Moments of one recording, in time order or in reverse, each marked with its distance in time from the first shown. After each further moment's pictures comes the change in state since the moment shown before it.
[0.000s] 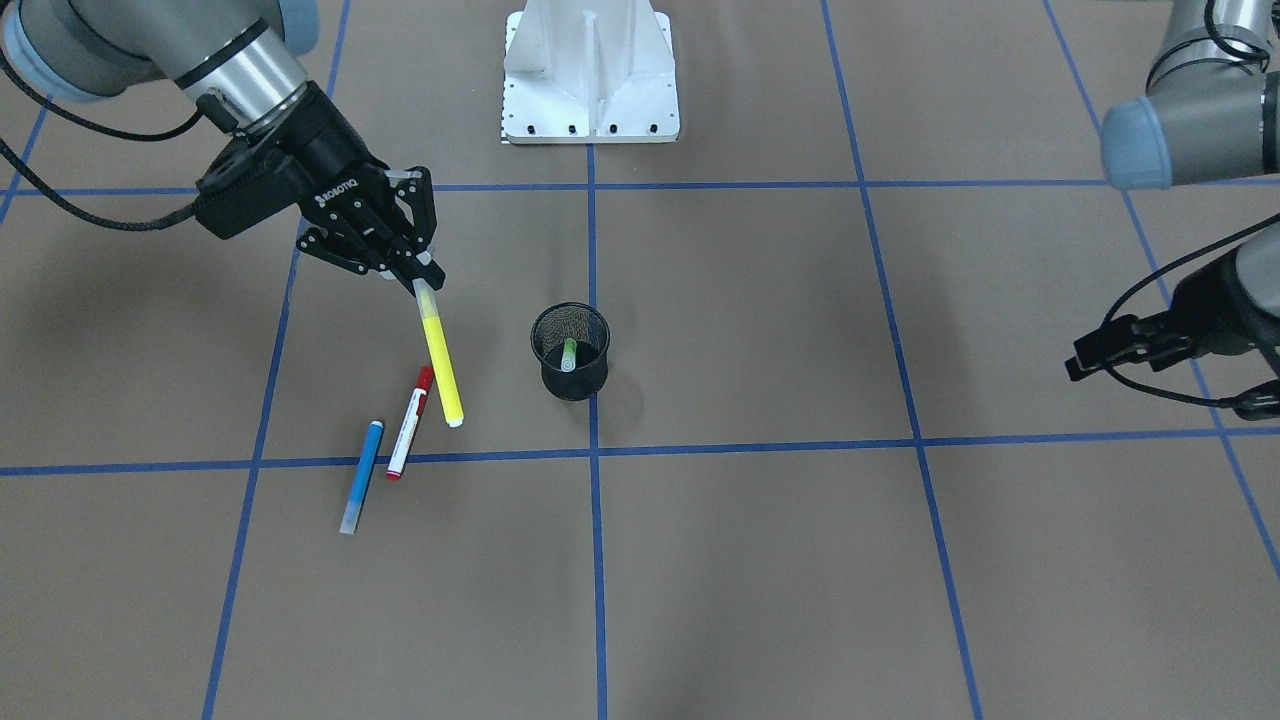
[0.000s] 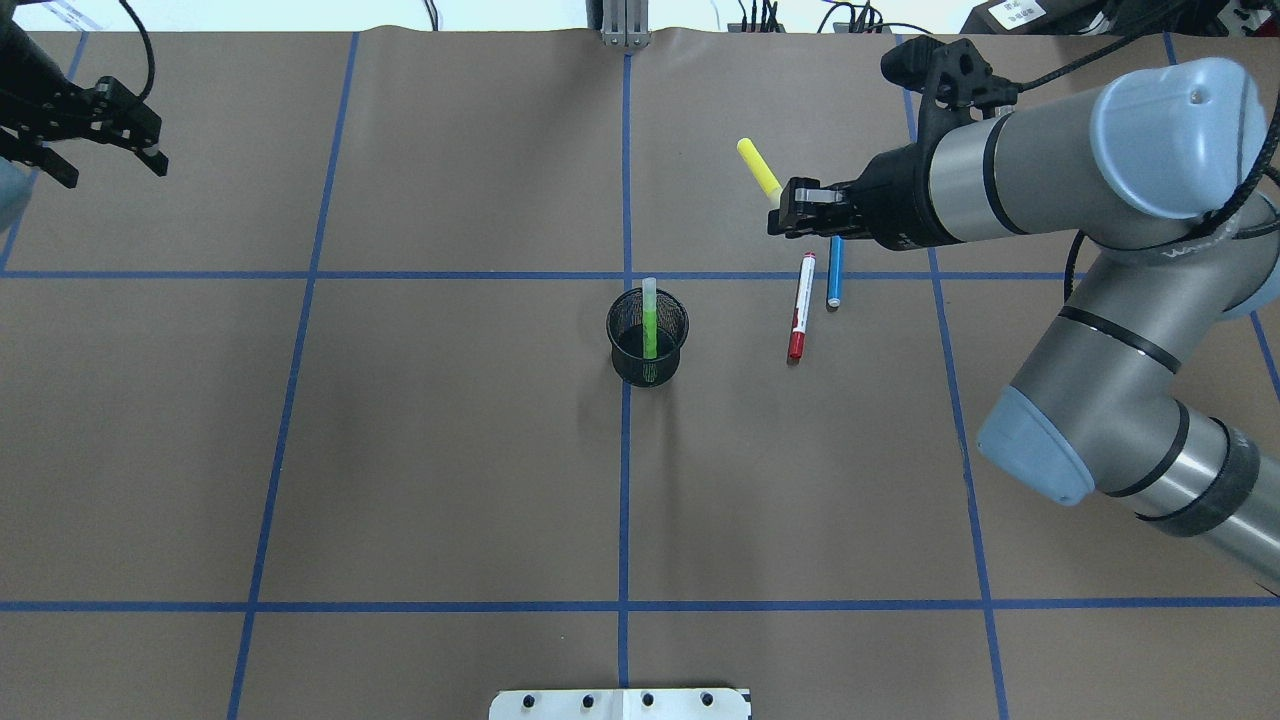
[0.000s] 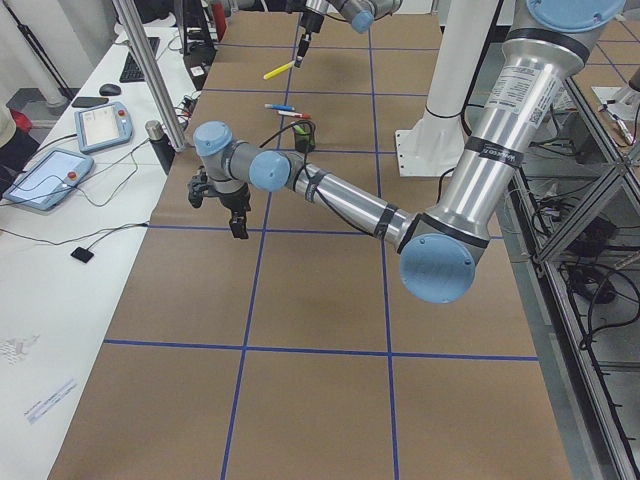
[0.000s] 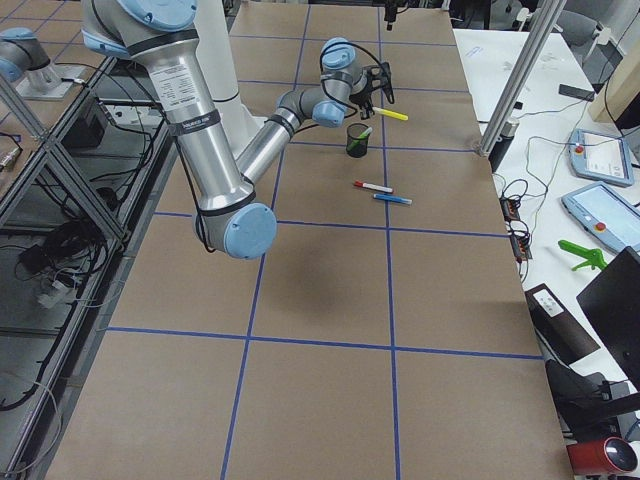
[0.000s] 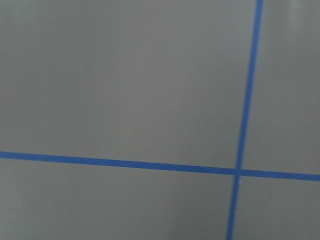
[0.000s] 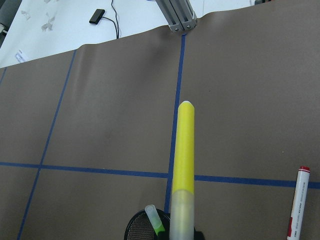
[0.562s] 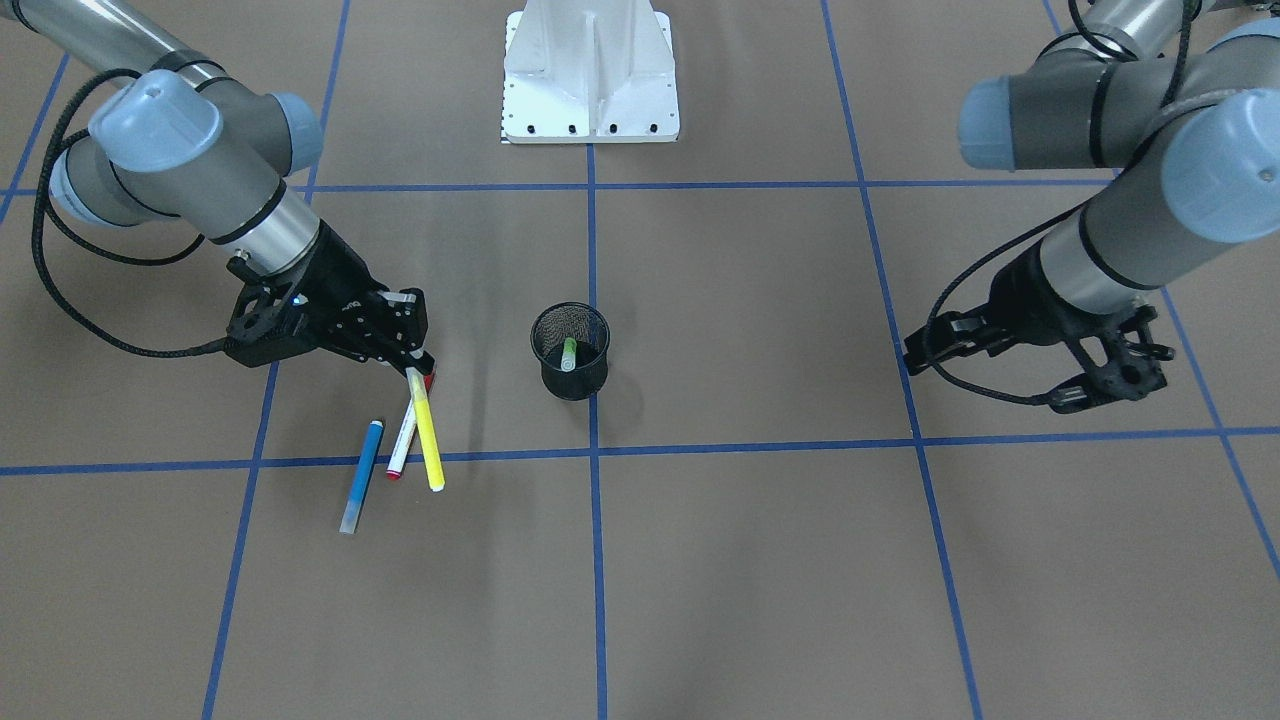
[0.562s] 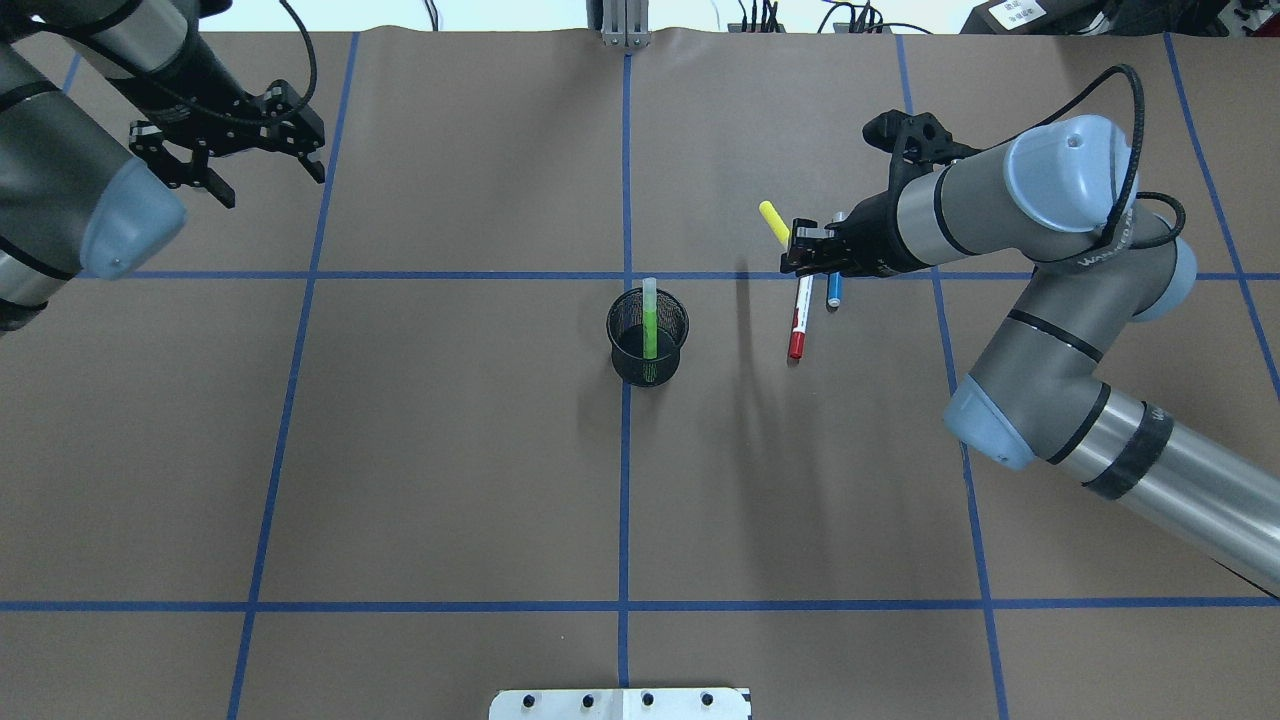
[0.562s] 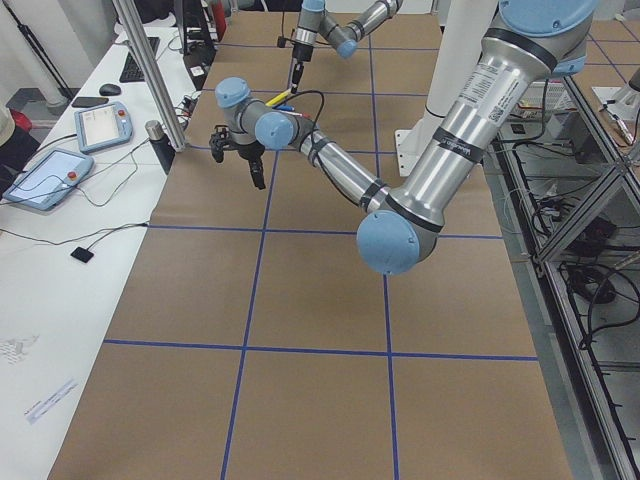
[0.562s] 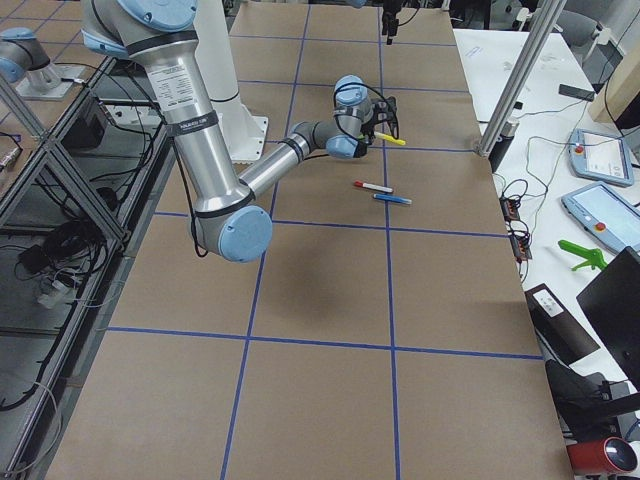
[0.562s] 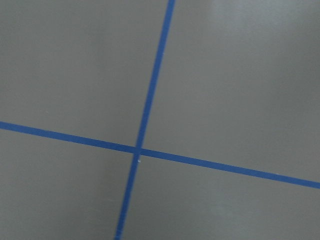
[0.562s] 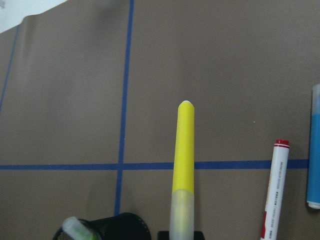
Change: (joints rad) left arm 0.151 -0.149 -0.012 -0.003 0.011 -0.339; right arm -0.009 0.029 -0.283 0.114 0.042 0.029
